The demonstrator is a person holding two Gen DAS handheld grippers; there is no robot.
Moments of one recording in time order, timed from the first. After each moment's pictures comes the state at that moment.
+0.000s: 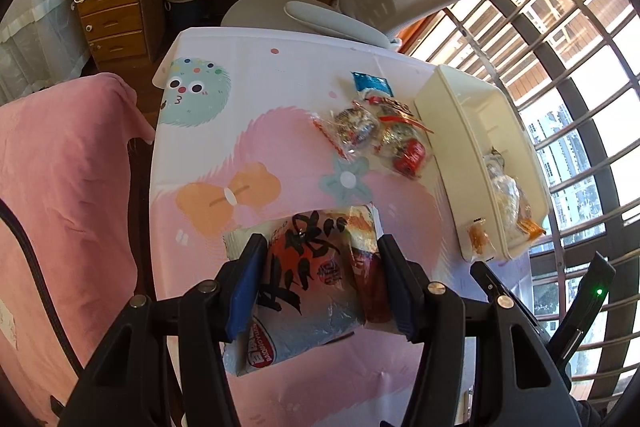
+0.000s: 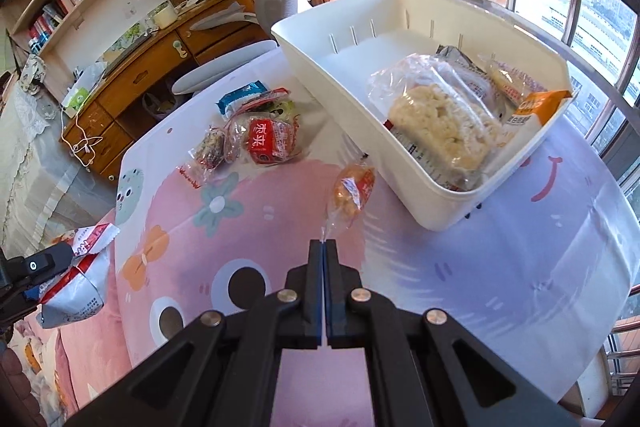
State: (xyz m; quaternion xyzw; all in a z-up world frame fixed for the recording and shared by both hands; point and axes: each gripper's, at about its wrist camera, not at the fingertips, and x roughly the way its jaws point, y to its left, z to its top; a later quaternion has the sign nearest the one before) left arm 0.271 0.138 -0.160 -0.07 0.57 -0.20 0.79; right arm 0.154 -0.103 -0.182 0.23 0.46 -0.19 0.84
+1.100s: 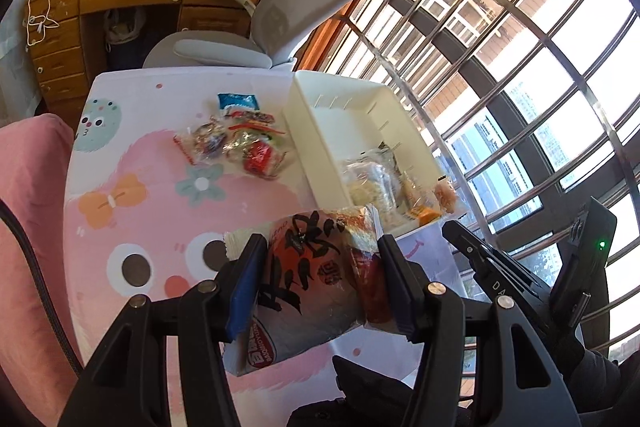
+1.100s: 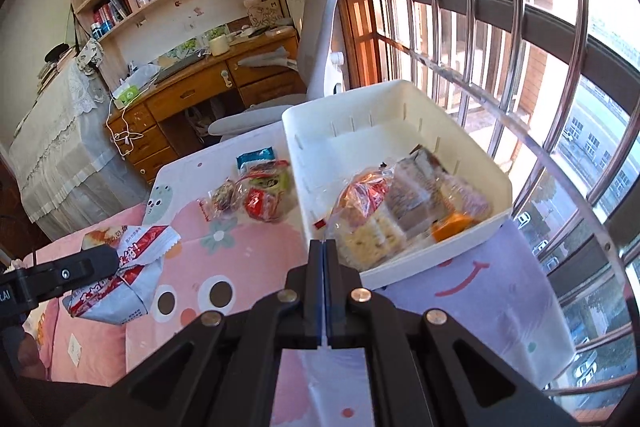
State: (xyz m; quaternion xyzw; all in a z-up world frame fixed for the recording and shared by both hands) left arm 0.181 0.020 -0.090 -0.09 0.50 -0.29 0.81; right arm 0.096 -0.188 -0.087 0.15 0.40 -0.11 0.90
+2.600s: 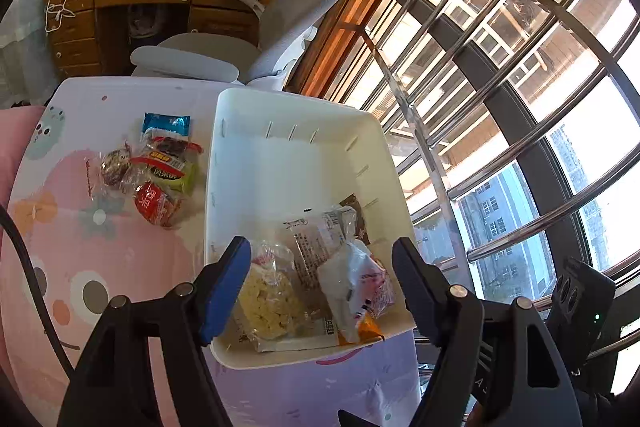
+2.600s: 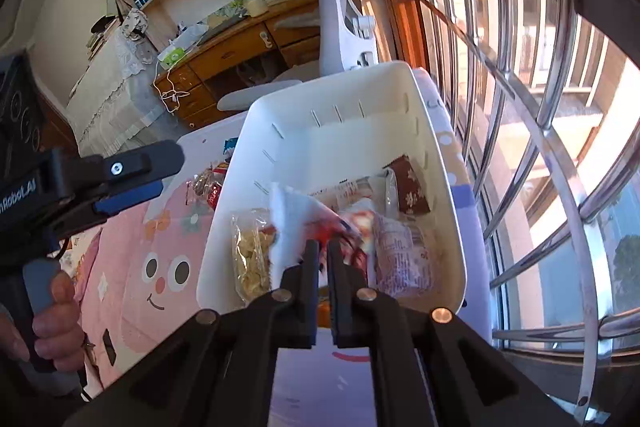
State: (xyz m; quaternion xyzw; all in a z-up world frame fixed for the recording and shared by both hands) left arm 0.240 -0.183 -0.102 -0.12 0.50 -0.19 0.84; right arm 0.159 -0.366 -0.125 0.17 0.47 0.06 0.86
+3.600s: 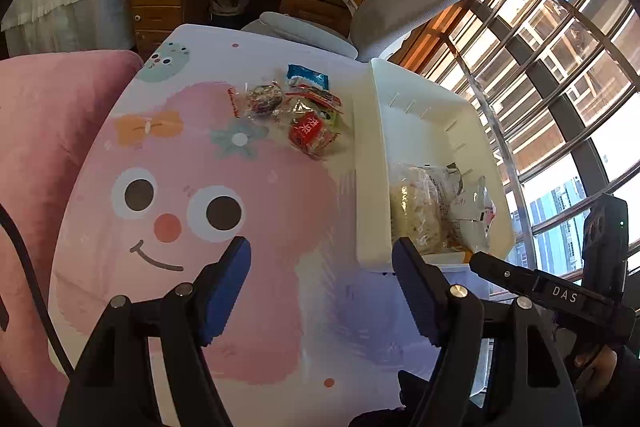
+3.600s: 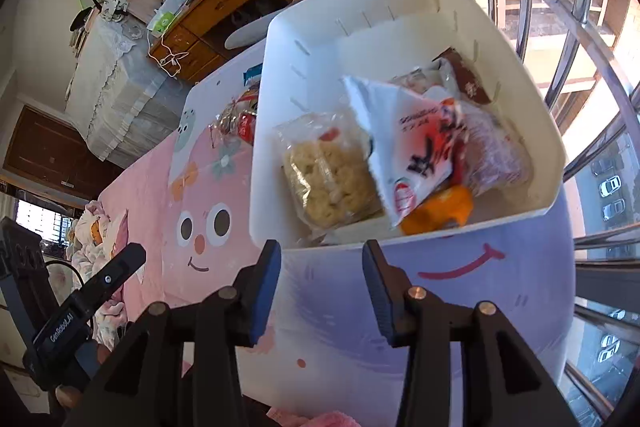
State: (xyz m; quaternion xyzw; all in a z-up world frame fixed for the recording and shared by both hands) left arm 0.153 -0.036 -0.132 -0.14 0.51 -0.08 0.84; right arm 0.149 -0.300 -0.150 0.25 0.57 0.08 0.78
